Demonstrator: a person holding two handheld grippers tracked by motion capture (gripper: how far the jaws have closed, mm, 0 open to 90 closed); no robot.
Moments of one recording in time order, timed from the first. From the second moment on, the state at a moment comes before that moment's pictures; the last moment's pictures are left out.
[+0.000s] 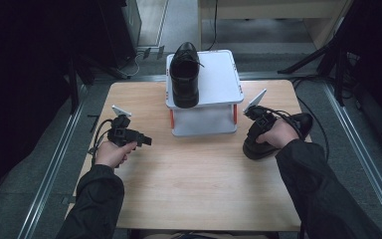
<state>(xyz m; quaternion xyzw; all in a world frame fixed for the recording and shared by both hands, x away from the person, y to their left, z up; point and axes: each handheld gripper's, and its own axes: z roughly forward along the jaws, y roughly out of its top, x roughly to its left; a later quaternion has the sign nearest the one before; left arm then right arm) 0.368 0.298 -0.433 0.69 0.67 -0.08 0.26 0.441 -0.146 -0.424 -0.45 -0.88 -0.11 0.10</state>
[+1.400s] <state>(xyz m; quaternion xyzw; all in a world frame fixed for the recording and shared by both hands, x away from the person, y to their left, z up) 0.367 0.295 -0.437 0.70 0.67 -0.09 0.25 0.392 -0.148 -0.411 -0.28 -0.95 -0.09 0.09</state>
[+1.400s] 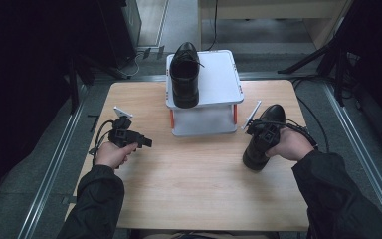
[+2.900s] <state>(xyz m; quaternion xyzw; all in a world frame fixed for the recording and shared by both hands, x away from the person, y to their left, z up) 0.385 0.289 -0.439 0.70 0.66 -0.09 0.25 0.409 -0.237 -0.421 -0.62 -0.77 -0.14 0.07</state>
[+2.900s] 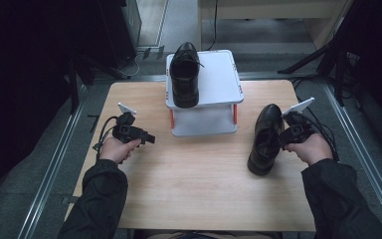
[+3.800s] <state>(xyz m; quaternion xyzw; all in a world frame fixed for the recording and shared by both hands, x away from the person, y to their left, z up) 0.382 0.291 -0.440 0.70 0.66 -0.08 0.25 0.420 -0.250 -0.432 -0.60 -0.79 -0.12 0.03</state>
